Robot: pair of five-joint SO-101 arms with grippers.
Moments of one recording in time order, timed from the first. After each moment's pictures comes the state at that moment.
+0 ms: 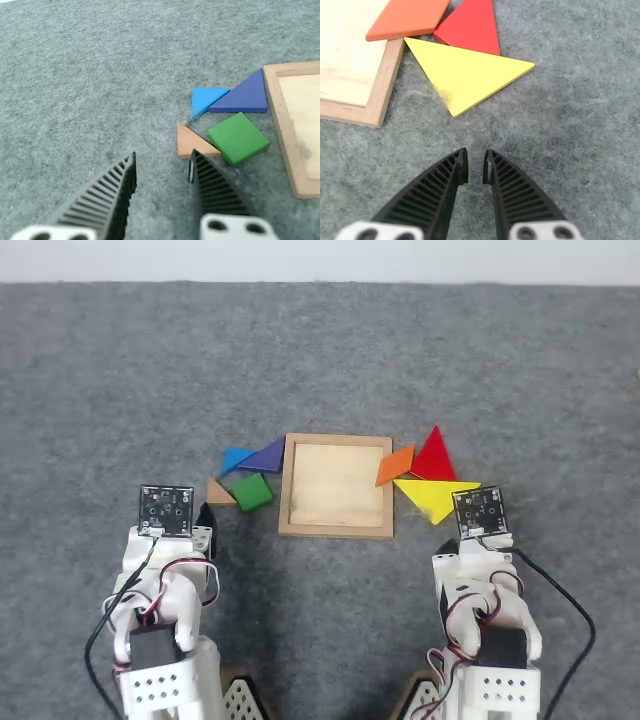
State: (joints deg) left arm -16.5 -102.9 96.9 55.2 -8.4; right arm -0.9 -102.4 95.6 62.6 11.9
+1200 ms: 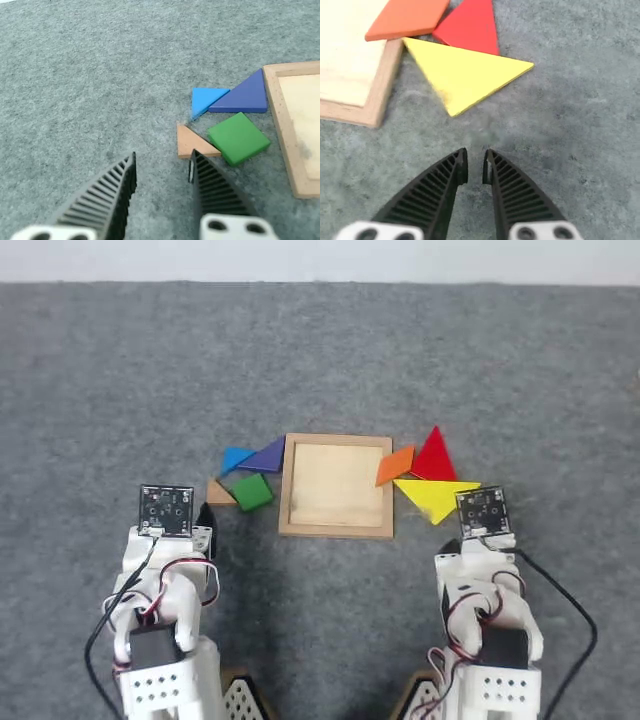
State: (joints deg) left arm -16.5 -102.9 96.9 55.2 -8.4; right arm 1.1 -102.4 95.6 62.6 12.1
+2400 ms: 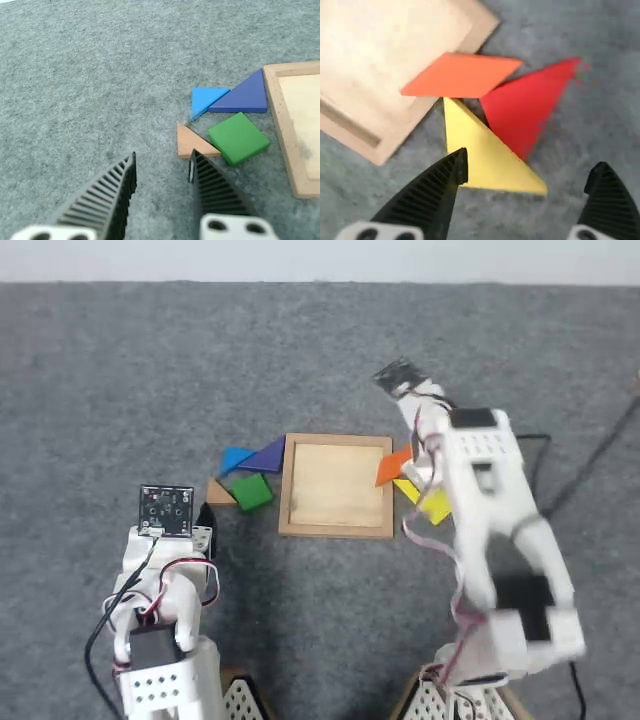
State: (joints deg) left arm -16.5 -102.9 96.9 55.2 -8.4; right arm -9.3 6.9 14.6 65.6 36.7
